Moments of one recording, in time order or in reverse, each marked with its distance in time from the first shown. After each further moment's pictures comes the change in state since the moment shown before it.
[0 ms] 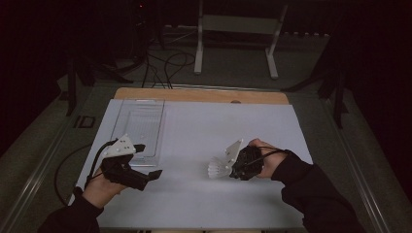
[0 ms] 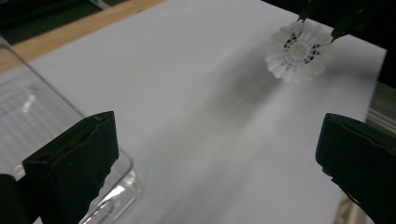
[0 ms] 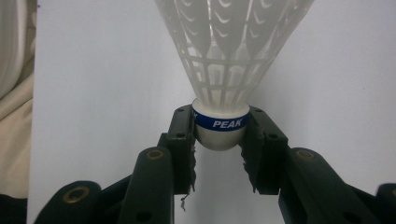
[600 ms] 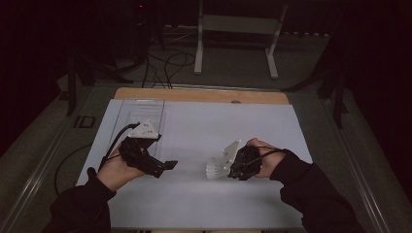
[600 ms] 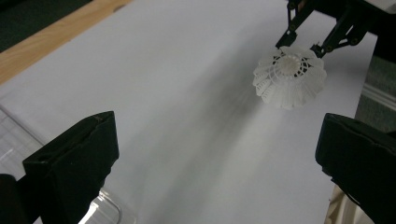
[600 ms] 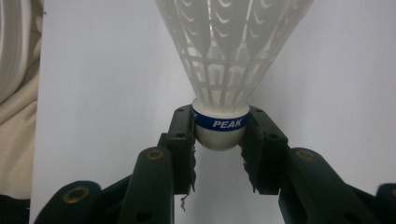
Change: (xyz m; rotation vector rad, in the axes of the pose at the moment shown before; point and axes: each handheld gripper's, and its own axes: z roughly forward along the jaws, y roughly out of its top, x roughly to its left) left arm -0.007 0.054 0.023 0.116 -0.040 0.084; right arm 0.002 0.009 -0.004 0.000 -0.007 -0.023
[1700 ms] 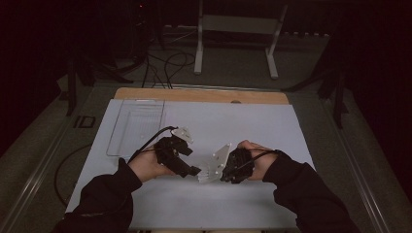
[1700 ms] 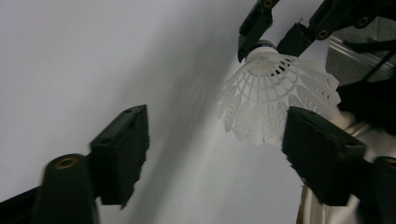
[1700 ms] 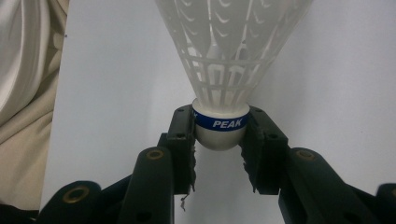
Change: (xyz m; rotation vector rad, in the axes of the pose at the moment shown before) left arm -0.009 0.023 0.078 0.206 -0.244 0.055; right arm 0.007 0.023 0.003 -0.015 0.020 -0.060
